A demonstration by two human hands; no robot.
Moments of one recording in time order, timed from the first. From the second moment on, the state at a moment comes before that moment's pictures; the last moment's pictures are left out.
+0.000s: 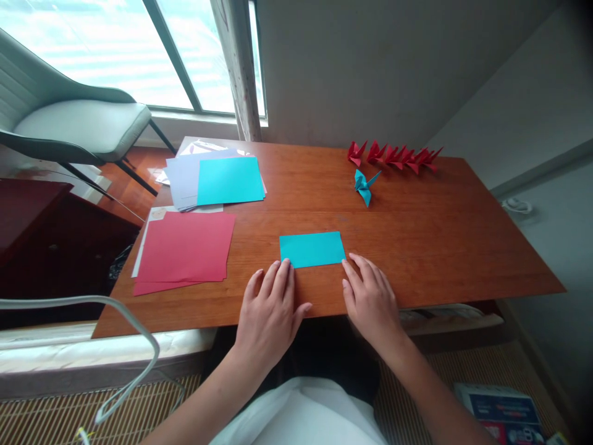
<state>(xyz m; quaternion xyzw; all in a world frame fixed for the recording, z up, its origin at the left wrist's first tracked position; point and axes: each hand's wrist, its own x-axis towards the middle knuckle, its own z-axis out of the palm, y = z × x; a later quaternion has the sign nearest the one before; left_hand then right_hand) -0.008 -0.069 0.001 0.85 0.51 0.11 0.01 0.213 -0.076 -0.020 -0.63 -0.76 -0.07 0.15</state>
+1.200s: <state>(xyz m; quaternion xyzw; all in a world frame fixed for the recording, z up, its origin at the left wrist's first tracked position) -0.015 -0.052 0.010 0.50 0.40 0.41 0.65 0.187 -0.066 0.030 -0.49 -0.74 0.02 0.46</state>
